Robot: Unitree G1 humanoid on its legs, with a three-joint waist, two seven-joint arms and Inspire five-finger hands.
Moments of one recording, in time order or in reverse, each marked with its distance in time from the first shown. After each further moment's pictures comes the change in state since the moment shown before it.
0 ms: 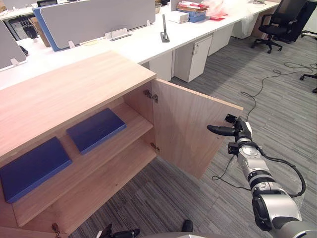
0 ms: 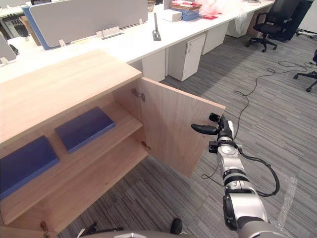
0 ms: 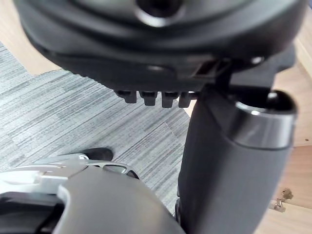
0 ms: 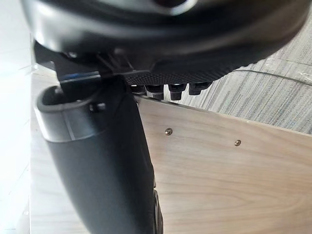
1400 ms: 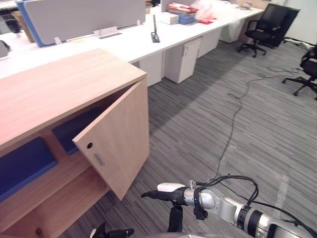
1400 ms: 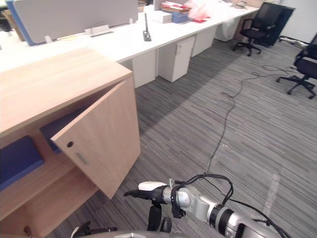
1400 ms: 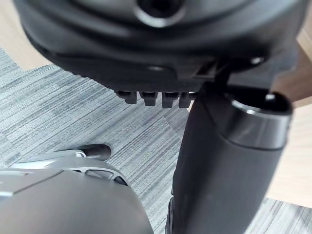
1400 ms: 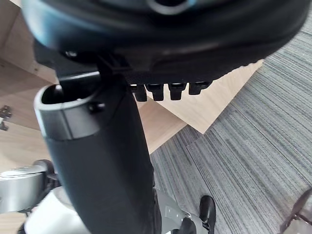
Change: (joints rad) left arm -0.061 0.013 0.084 0.062 0.071 -0.014 0.006; right arm 0.294 -0.068 1.067 -0.463 -0.489 -0.155 0.432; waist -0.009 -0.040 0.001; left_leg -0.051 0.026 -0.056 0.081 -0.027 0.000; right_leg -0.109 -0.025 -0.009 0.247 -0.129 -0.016
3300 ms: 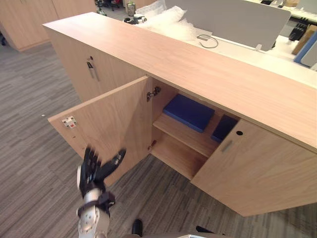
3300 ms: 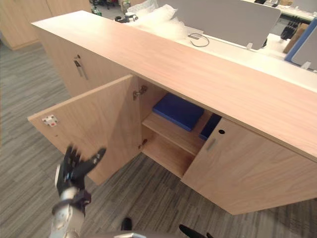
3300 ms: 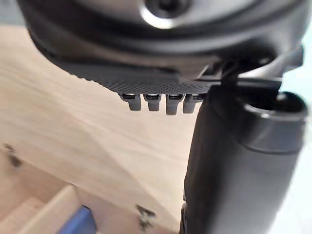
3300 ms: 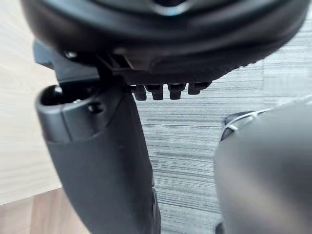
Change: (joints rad) left arm 0.261 -0.044 -0.185 -1.274 -0.513 -0.094 0.042; right arm 0.407 0.390 -1.380 0.686 0.489 0.195 -0.387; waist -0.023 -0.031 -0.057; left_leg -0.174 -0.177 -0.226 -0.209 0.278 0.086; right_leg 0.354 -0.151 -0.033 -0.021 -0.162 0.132
